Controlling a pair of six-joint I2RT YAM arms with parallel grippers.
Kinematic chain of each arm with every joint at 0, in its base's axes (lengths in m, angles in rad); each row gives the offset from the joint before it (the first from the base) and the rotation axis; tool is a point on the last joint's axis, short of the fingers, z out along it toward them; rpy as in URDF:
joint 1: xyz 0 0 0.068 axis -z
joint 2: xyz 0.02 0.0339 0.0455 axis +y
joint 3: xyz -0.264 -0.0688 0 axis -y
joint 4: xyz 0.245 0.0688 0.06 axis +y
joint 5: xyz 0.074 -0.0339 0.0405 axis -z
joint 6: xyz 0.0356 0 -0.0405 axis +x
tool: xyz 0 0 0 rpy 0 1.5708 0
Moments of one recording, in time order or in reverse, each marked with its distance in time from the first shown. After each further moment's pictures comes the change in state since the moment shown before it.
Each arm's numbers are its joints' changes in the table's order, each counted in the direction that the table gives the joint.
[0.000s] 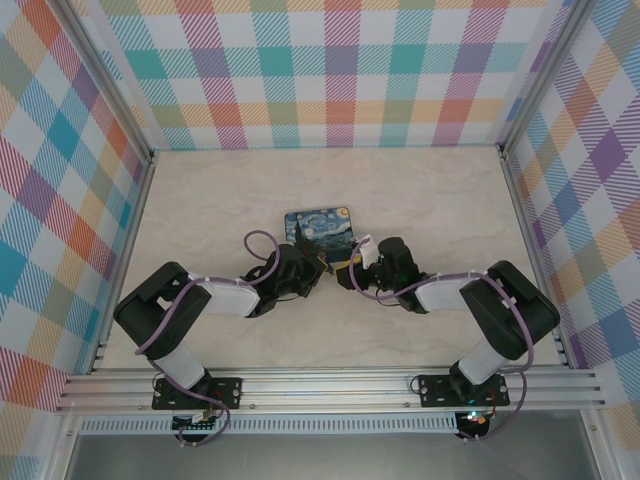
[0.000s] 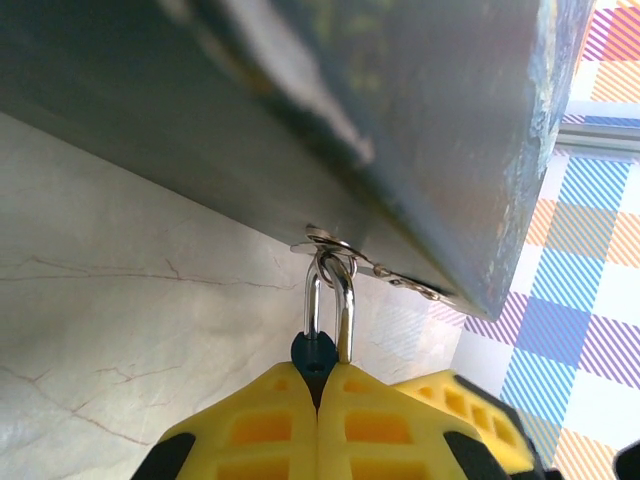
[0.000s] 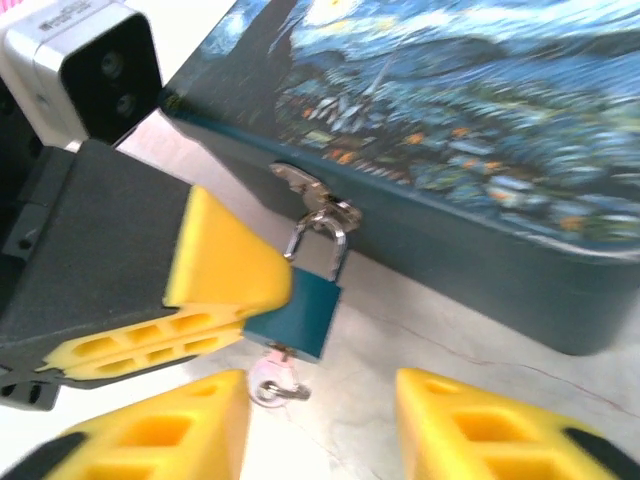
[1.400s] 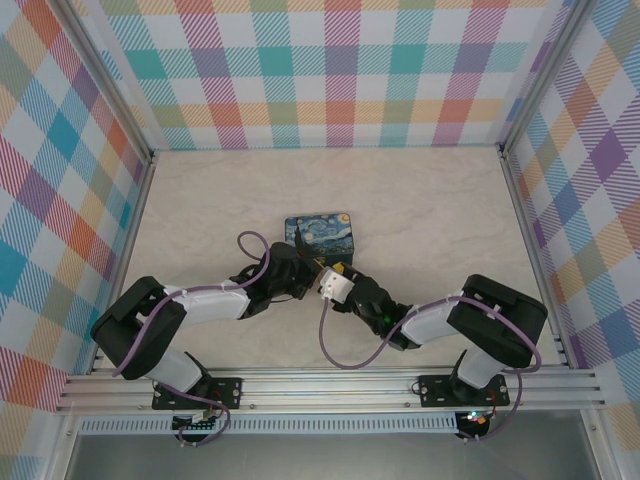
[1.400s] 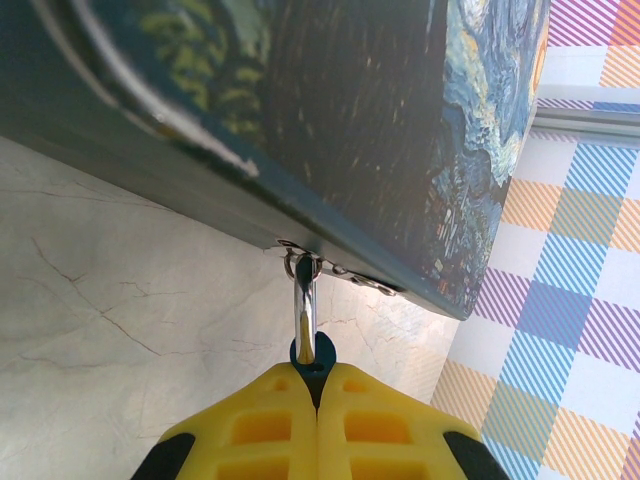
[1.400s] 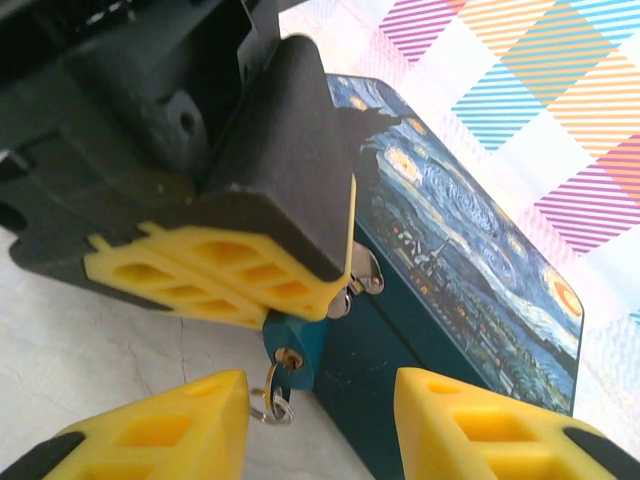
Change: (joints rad) left arm 0.004 -0.146 0.000 0.179 0.018 0.001; right arm -0.408 0.025 -0.095 -0.304 0.714 -0.708
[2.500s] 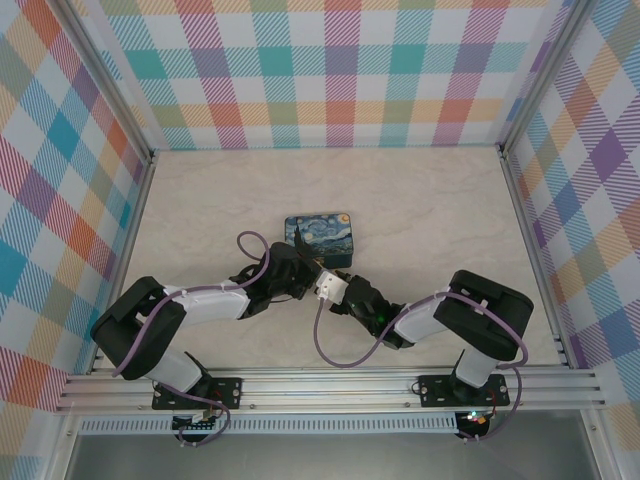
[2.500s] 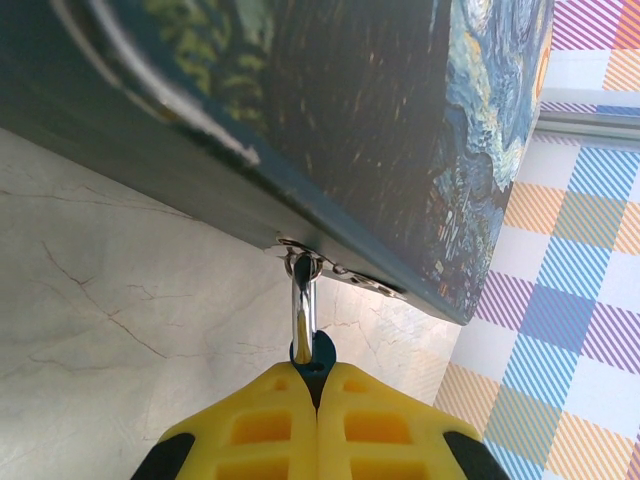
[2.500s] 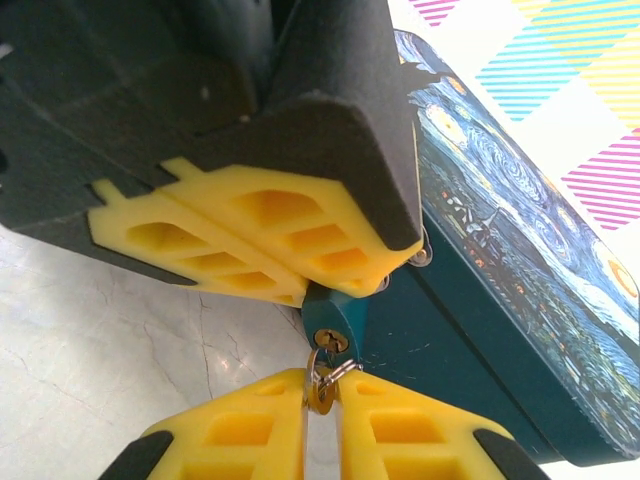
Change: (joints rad) left arm 0.000 -0.002 0.000 0.006 -0.004 0.000; right arm -0.004 0.077 0.028 0.016 0.025 0.030
